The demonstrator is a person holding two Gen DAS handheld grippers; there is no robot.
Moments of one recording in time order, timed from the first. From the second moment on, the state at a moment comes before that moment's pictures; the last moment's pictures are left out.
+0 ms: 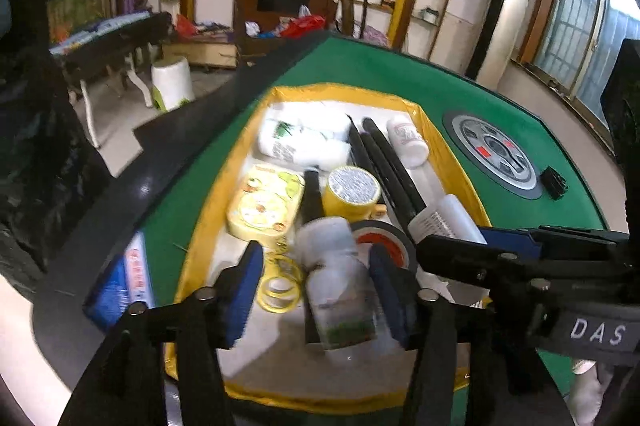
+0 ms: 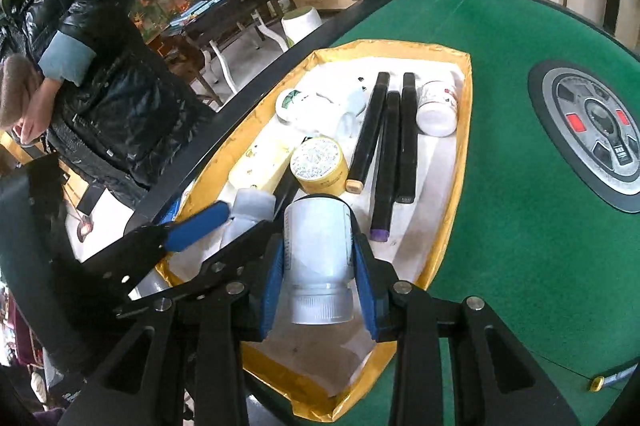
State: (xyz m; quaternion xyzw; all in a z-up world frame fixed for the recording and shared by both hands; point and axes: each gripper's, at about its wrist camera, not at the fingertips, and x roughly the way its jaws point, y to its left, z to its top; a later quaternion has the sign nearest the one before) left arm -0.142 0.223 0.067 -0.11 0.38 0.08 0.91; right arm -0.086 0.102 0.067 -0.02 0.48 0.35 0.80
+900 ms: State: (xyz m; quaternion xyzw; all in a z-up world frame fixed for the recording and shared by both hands) left arm -0.160 0.176 0.097 -0.01 0.34 0.16 0.93; right arm -0.090 0.029 0.081 0.06 0.45 0.32 0.83
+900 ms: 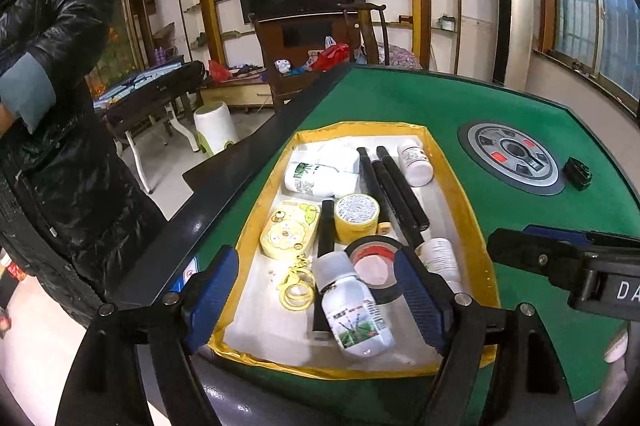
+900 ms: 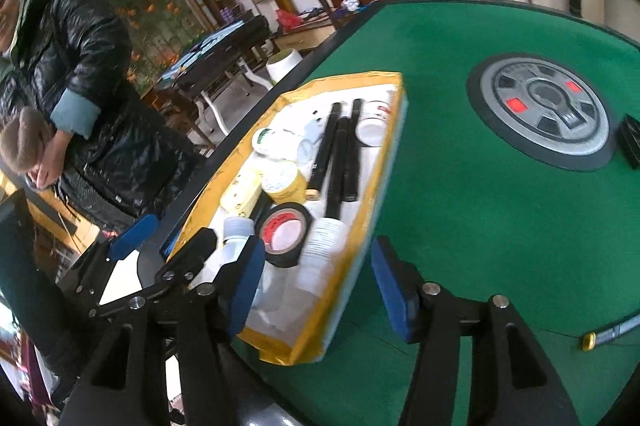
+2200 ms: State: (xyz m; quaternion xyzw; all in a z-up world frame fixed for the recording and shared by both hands) left arm -0.215 0.056 0.181 0.05 0.13 0.16 0.98; right arm -0.150 -0.067 0.095 -0.02 0.23 0.16 0.96
